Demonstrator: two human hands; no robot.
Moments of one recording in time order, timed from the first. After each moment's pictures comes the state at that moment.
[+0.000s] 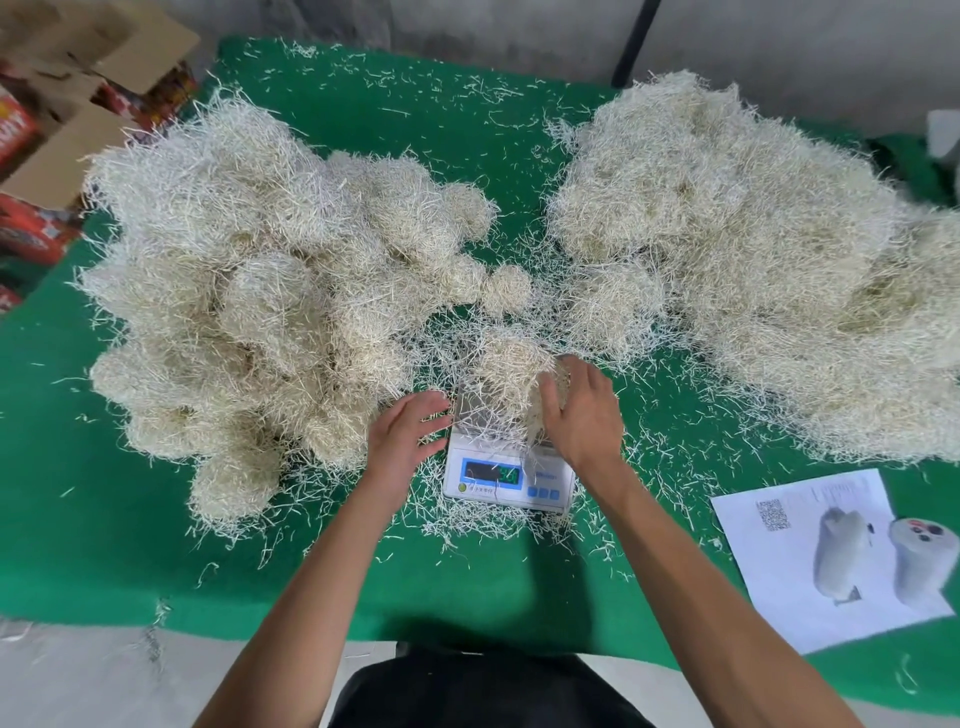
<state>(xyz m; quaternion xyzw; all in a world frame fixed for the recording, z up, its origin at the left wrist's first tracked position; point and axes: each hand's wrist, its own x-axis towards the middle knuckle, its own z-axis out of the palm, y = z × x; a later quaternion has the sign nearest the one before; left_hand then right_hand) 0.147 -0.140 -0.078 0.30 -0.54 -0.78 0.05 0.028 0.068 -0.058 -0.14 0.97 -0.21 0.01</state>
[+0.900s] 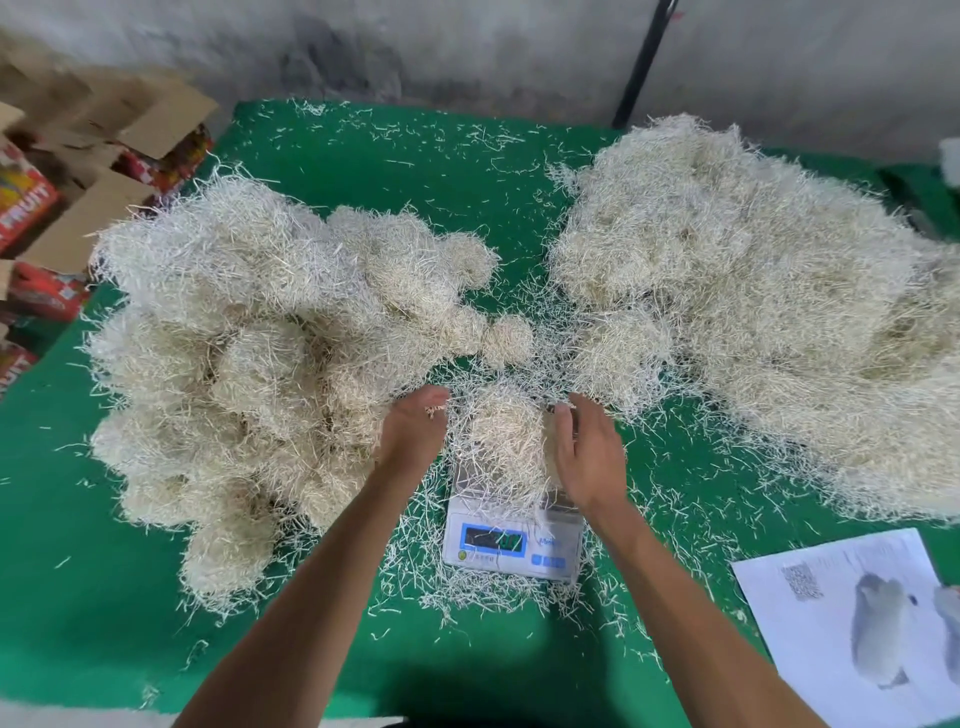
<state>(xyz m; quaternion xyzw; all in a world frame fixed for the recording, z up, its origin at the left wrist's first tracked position) 0.048 -0.166 -0.069 0.28 -0.84 -0.46 0.06 -0.010 0.064 -0.063 -0.12 0.94 -0.31 0.02</state>
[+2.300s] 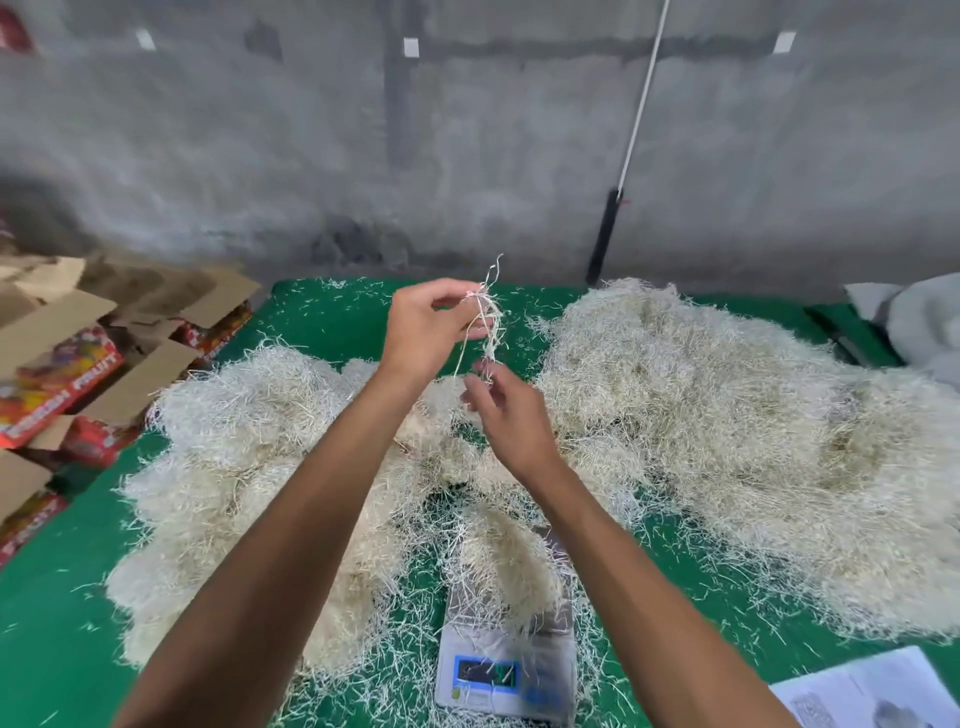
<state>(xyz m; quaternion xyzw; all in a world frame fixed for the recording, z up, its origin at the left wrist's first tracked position) -0.032 -0.149 0.237 0.07 -0.71 -0.65 0.26 -0.063 -0.027 0.125 -0.27 0.80 -0.54 -0.02</state>
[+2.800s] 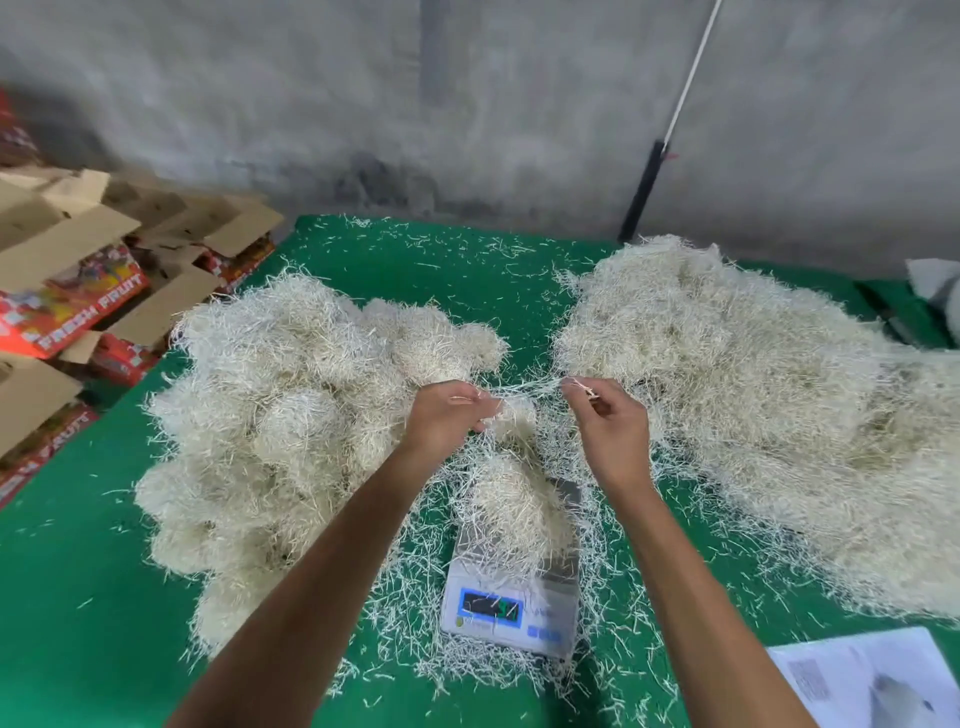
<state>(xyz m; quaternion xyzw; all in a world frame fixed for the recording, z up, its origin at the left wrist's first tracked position) 0.023 -0.147 0.076 0.27 -0.74 -0.61 0.06 -0.047 0.056 0.068 -0.14 0.77 -0.62 -0.02</state>
